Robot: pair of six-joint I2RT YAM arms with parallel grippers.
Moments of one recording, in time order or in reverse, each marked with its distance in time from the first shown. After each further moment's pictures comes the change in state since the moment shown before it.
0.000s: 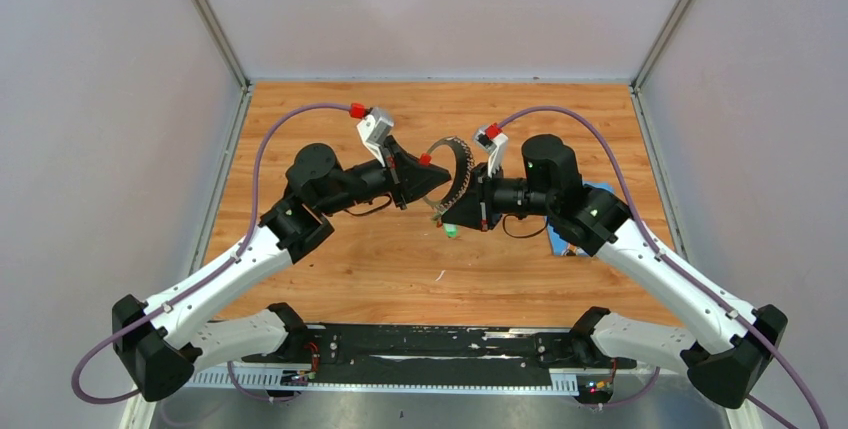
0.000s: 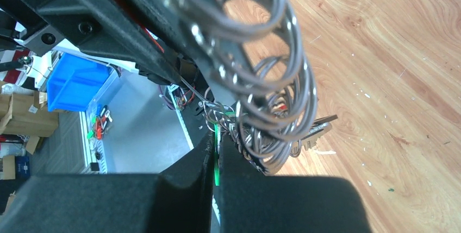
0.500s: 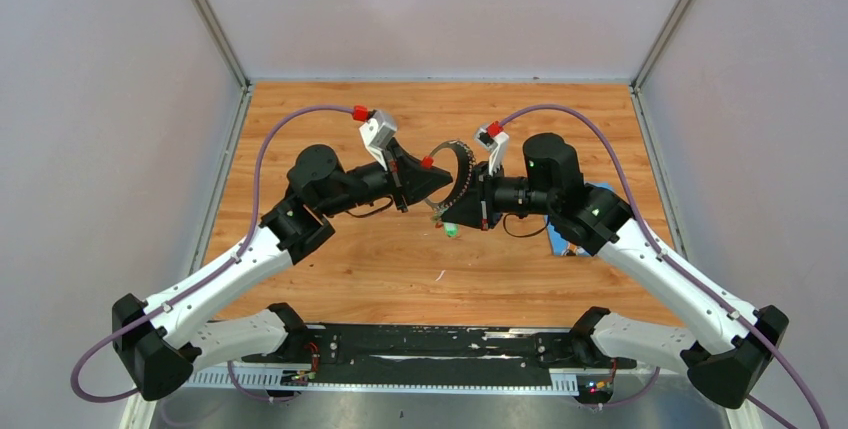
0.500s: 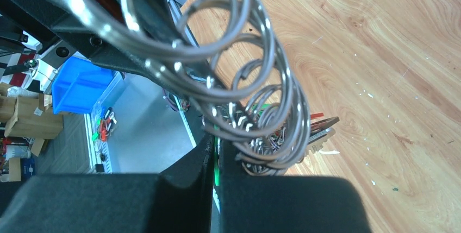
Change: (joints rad) left arm -0.016 0.000 -0.001 0.001 0.006 0.049; right arm 0.000 0.000 0.016 -0.014 0.000 0.016
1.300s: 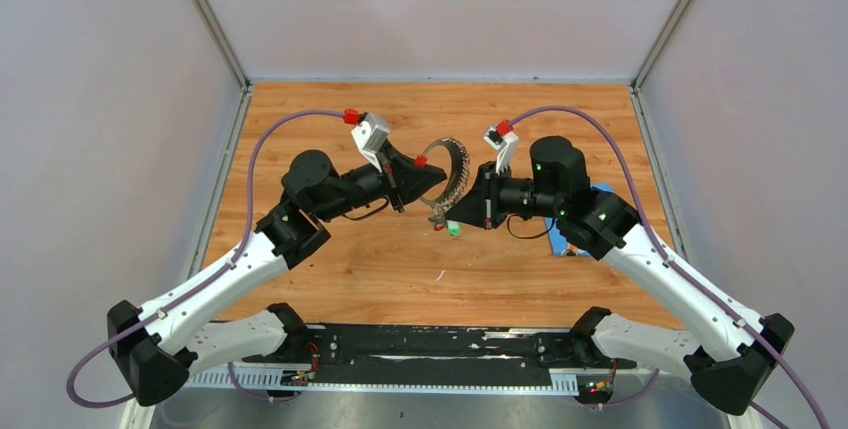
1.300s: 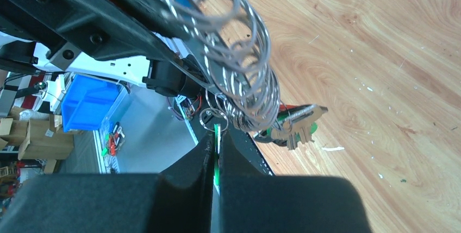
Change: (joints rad) left arm -0.004 -0.033 -0.025 0.003 -0.057 0.030; right arm -0.009 -0.035 -0.013 0.002 0.044 0.074
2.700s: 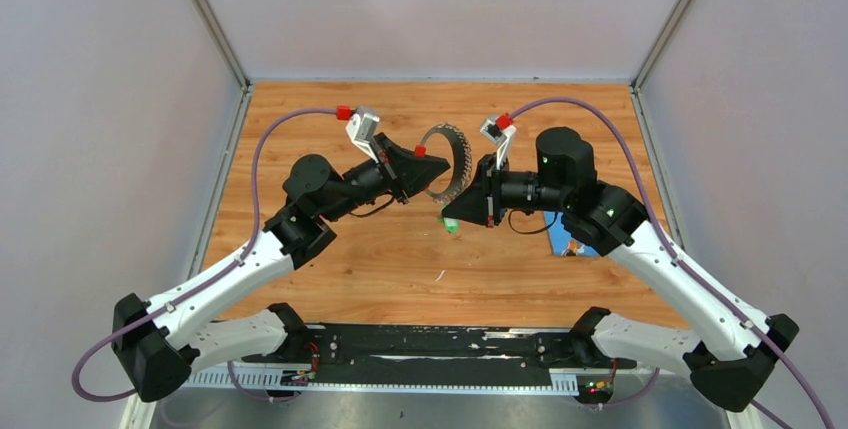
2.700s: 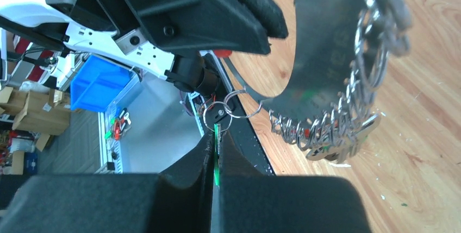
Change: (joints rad) left arm -0.006 0.020 -0.039 0.158 -0.094 -0.190; right arm 0.019 0.002 0.053 0.016 -0.094 -0.051
